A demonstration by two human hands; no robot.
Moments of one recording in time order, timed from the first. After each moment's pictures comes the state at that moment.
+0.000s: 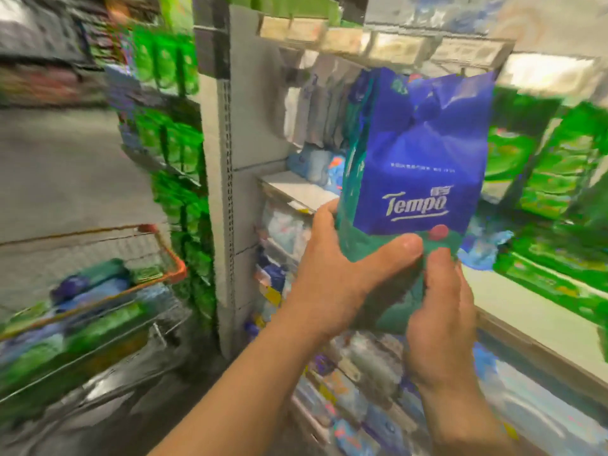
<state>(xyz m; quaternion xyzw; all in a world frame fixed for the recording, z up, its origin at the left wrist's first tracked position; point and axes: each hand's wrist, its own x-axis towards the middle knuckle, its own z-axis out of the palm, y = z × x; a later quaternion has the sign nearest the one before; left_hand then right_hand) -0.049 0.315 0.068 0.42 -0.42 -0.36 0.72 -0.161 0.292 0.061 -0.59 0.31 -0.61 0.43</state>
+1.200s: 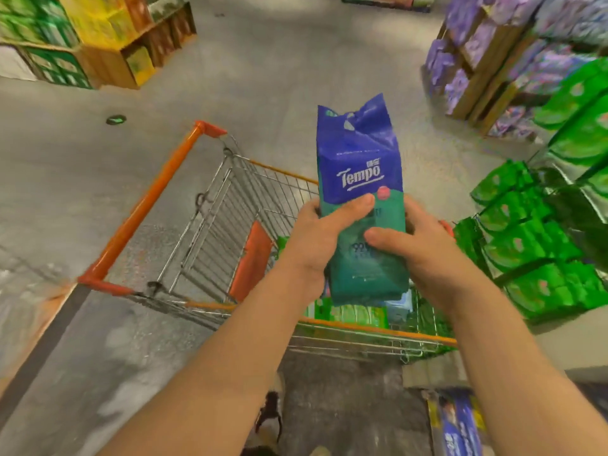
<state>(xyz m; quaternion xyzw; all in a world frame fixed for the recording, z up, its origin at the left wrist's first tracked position) 0.555 0.430 -0.061 0.49 0.06 -0.23 0.84 0.523 0.279 -0.056 -0.67 0.05 0.06 0.74</state>
